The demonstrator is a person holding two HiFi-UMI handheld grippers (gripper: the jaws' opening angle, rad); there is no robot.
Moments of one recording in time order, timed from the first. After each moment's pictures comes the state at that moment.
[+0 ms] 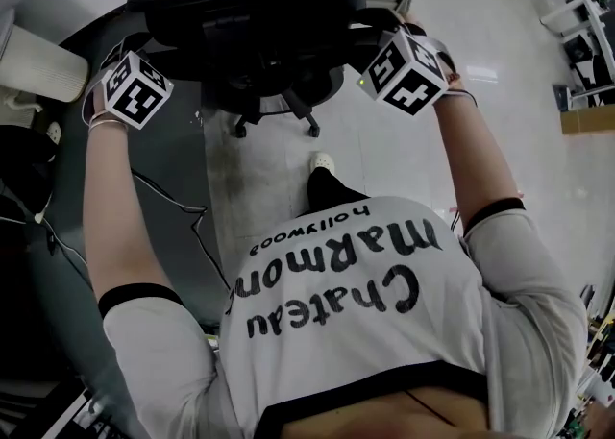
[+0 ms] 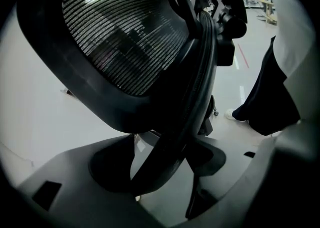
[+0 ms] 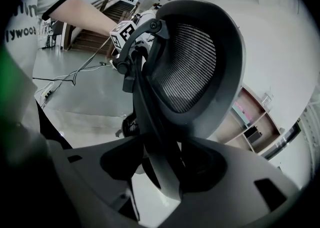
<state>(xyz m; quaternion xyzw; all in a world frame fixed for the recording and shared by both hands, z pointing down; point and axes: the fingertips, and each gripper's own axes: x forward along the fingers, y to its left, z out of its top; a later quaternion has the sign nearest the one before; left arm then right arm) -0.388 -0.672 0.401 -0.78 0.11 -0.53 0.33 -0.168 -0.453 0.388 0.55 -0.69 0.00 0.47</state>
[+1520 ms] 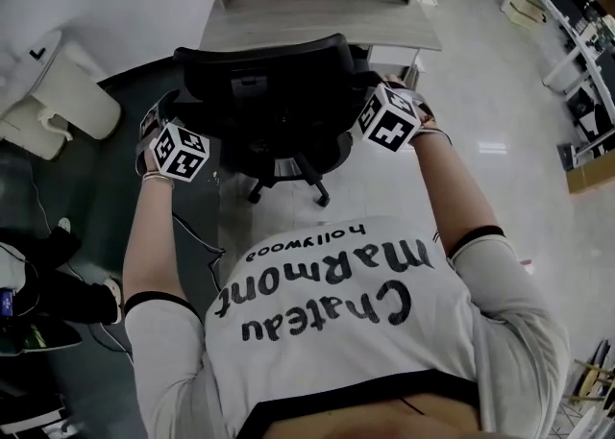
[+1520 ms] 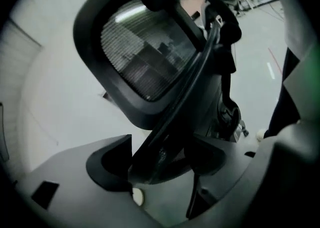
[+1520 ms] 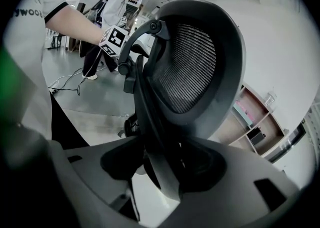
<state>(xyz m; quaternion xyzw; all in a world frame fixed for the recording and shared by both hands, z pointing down) -0.399 -0.667 0.384 -0.80 0.27 -0.41 0.35 -0.165 -0.458 0.392 0.53 -0.71 0.00 0.47</state>
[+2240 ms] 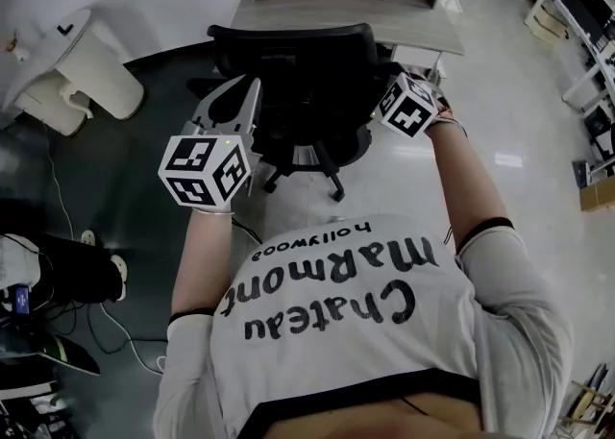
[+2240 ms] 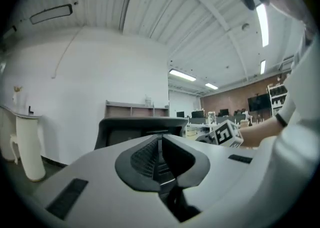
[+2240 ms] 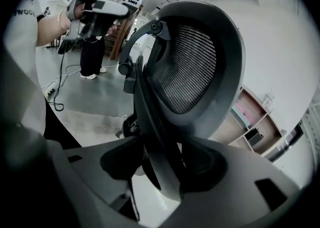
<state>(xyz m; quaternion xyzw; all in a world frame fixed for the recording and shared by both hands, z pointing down) -0.364 -0.487 0.240 -0.97 0.23 -0.01 0.01 -0.162 -0.460 0.393 0.54 -0.70 -0.01 0.47</state>
